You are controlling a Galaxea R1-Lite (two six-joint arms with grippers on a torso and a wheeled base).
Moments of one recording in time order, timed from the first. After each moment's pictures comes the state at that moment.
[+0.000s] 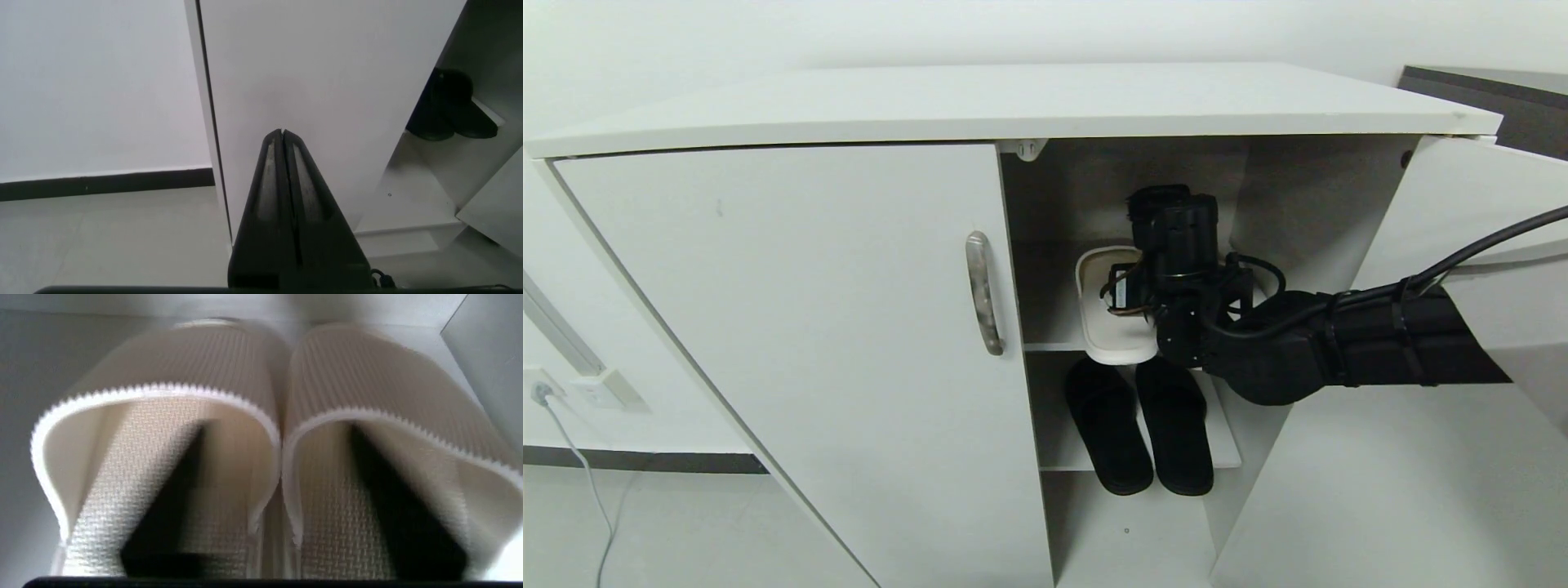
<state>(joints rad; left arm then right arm) 0.00 0.00 0.00 0.00 -0.04 0.01 0.75 2.11 -1.58 -0.38 -0.73 0.11</state>
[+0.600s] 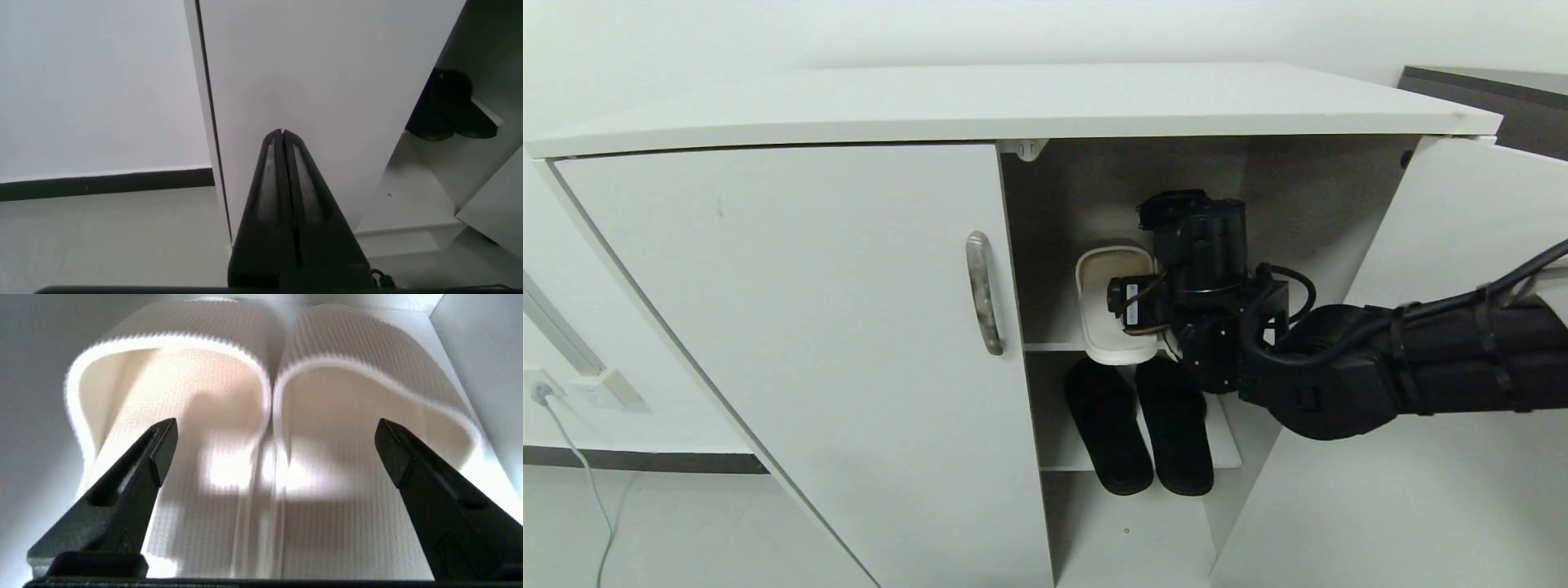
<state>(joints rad) 0.00 0.00 0.00 0.00 -0.04 0.01 0.79 1.99 -1.39 -0.41 -0.73 0.12</state>
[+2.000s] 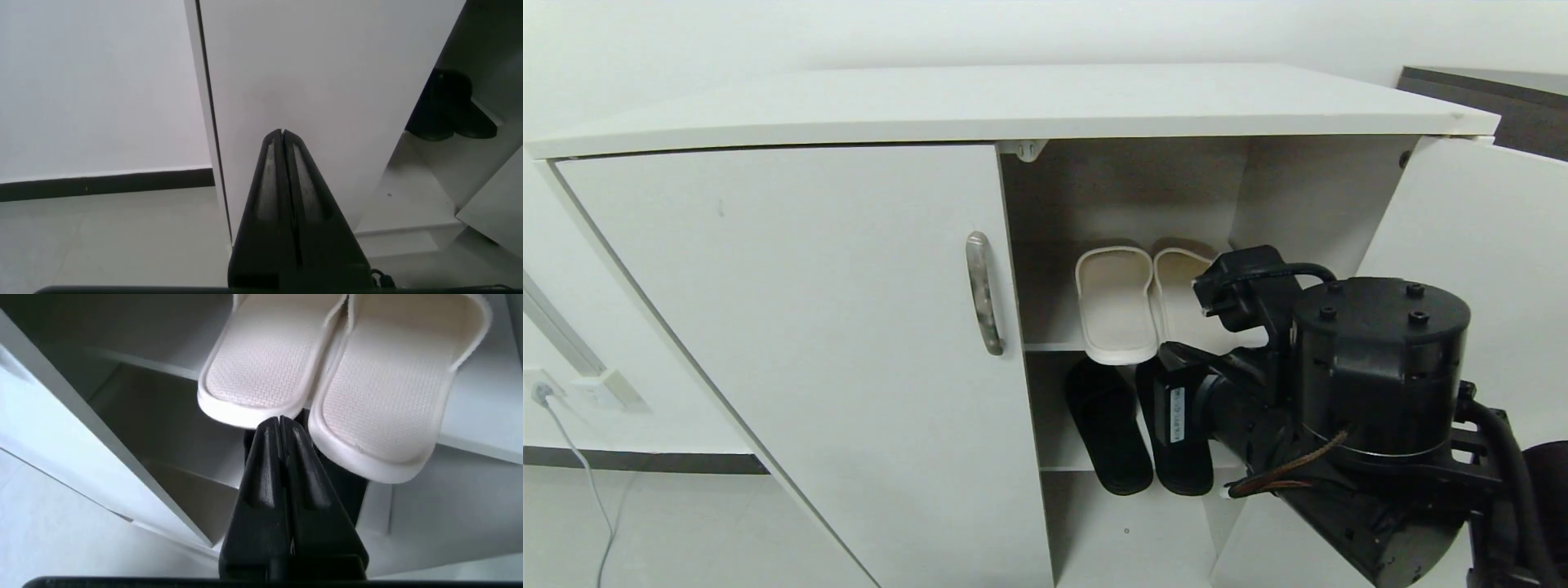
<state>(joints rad) 0.00 0.00 0.00 0.00 -0.05 0.01 0.99 1.66 -0.88 -0.59 -0.63 0.12</state>
